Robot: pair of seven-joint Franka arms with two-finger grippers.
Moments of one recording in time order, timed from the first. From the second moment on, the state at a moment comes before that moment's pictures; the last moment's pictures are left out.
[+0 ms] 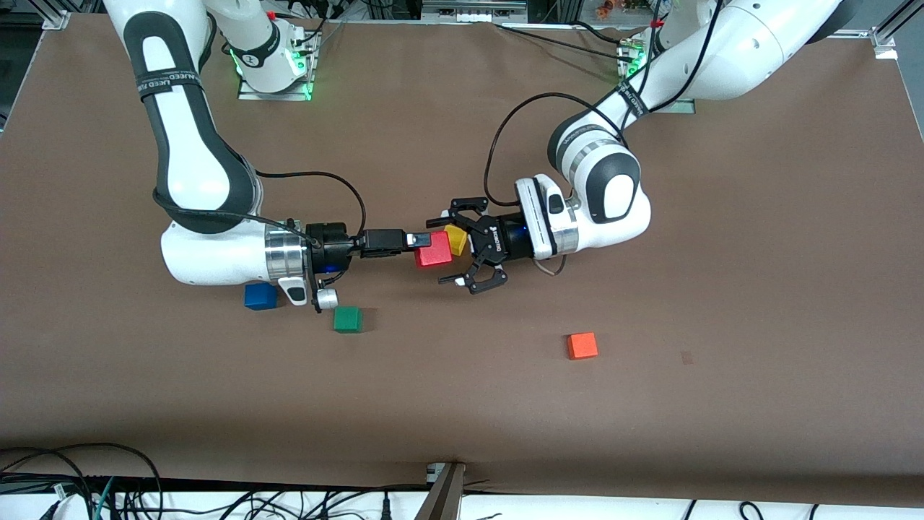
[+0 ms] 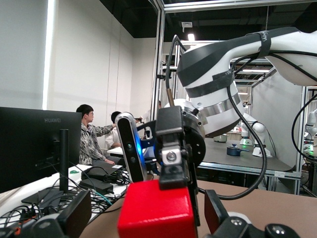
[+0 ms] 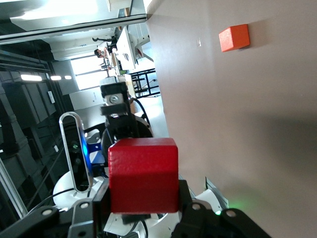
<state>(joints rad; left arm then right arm) 0.10 0.73 -0.82 -1.61 -1.89 2.44 2.51 0.39 0.55 -0.08 -1.51 1.44 1.80 -0.22</state>
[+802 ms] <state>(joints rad) 0.22 0.72 -0.81 -1.61 -1.56 2.44 2.21 0.38 0.54 -0.18 -1.45 0.92 1.81 -0.22</state>
